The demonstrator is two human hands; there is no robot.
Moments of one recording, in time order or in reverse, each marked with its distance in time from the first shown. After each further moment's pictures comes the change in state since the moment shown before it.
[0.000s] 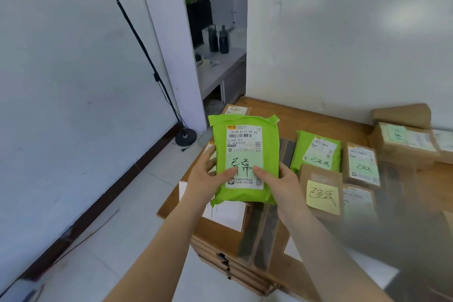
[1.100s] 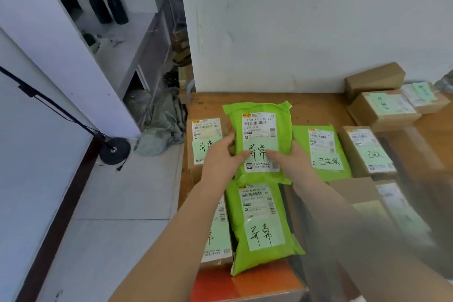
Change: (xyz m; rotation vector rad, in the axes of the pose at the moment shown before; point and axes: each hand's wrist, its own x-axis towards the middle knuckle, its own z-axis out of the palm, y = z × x) left_hand 0.281 -0.015 0.027 0.548 -0.496 0.138; right_hand 0.217 0.004 0.023 -0.339 0.582 0.199
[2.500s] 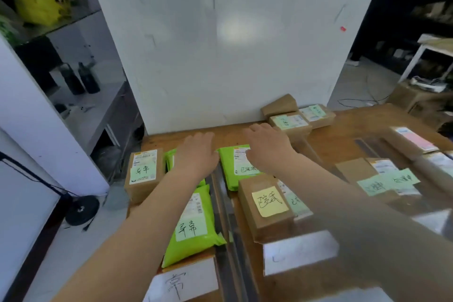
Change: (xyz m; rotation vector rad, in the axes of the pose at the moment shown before) left_hand -0.092 0.160 0.071 0.927 0.035 0.278; right_hand -0.109 -0.049 -0.178 -1.312 0.183 -0.694
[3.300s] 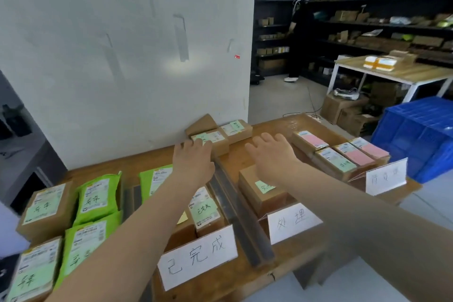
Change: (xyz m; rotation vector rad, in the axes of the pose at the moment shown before) left_hand -0.024 0.256 0.031 0.287 0.116 0.269; right_hand -0.173 0.222 -0.036 -0.280 -0.019 0.120
